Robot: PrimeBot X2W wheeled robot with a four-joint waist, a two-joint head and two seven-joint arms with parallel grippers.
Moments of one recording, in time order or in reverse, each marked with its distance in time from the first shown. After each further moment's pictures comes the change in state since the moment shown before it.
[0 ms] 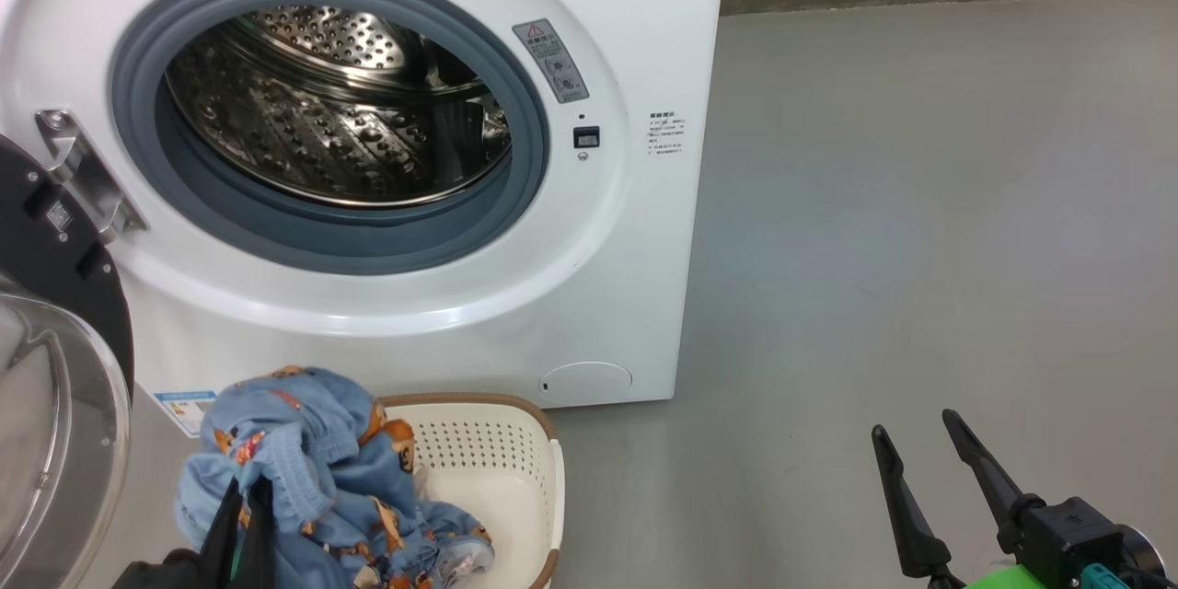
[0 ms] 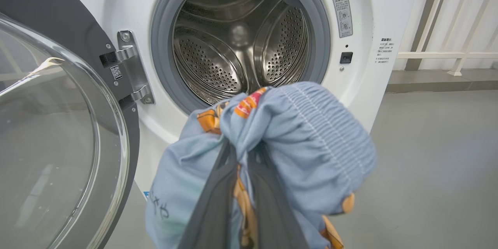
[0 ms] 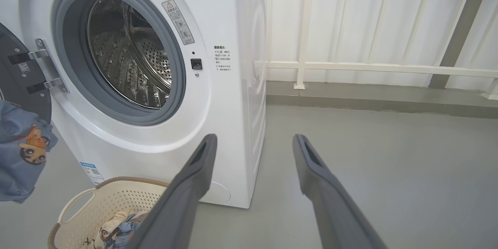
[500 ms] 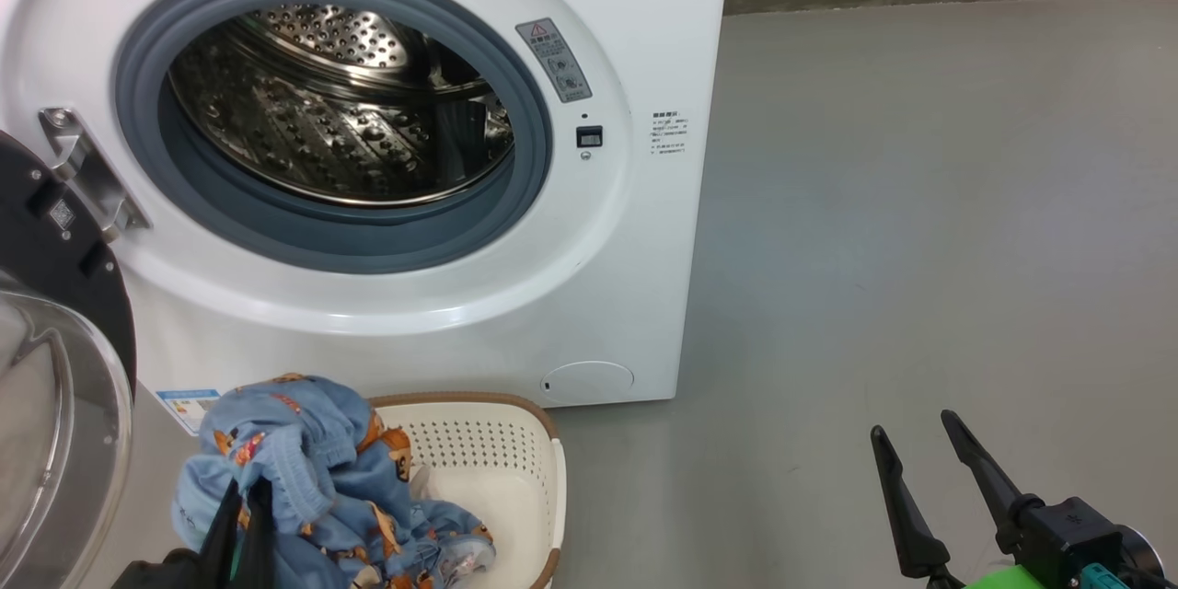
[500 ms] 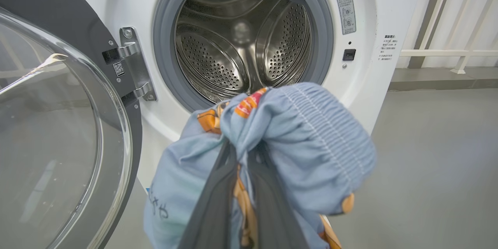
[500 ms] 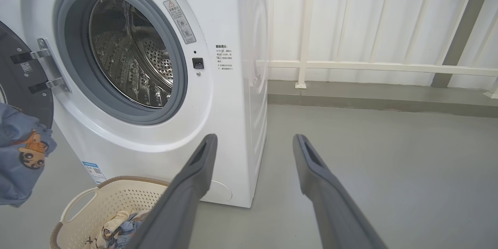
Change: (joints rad) left arm 0.008 0.004 -0.003 -0.005 -0.002 0.008 0.009; right arm 0.009 0.004 -0.002 -0.002 0.000 0.000 0.007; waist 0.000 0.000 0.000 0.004
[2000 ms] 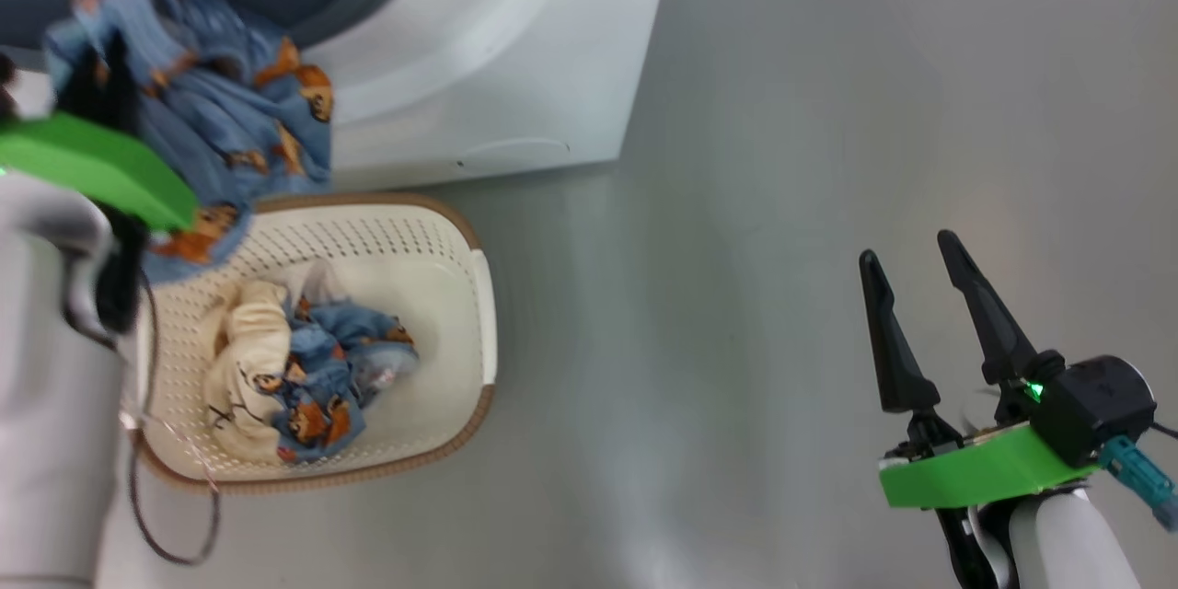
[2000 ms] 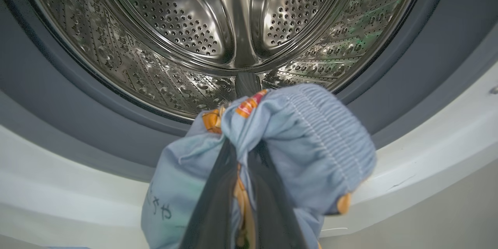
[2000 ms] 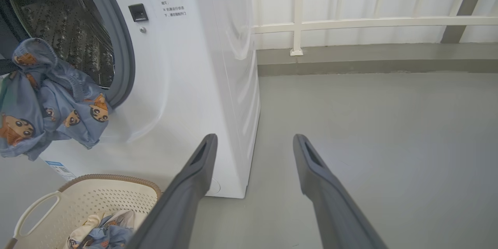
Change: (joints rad) left arm -0.958 0.026 0.020 0.638 -0.152 -0.186 0.155; right arm -0.267 -0.001 0.034 -0.007 0.043 0.000 -0.072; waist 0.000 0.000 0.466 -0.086
